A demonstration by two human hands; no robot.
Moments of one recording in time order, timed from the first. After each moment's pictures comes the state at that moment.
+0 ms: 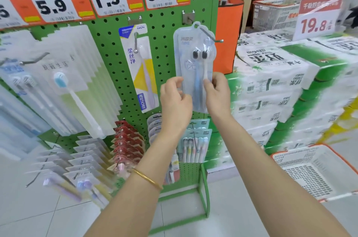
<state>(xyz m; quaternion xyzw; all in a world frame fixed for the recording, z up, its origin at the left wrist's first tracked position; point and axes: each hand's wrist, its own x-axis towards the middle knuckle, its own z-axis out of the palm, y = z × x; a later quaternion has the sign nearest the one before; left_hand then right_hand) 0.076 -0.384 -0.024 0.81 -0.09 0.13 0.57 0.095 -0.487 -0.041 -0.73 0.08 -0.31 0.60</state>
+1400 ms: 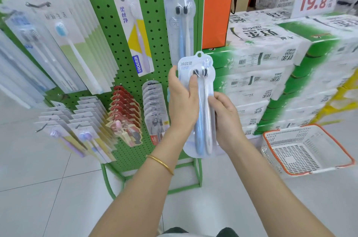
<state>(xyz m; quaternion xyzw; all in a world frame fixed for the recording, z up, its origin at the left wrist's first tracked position) -0.024 -0.417 -0.077 0.79 -0.08 0.17 0.58 -0.070 -0.497 -0.093 -0.56 0.08 -0.12 0.81</state>
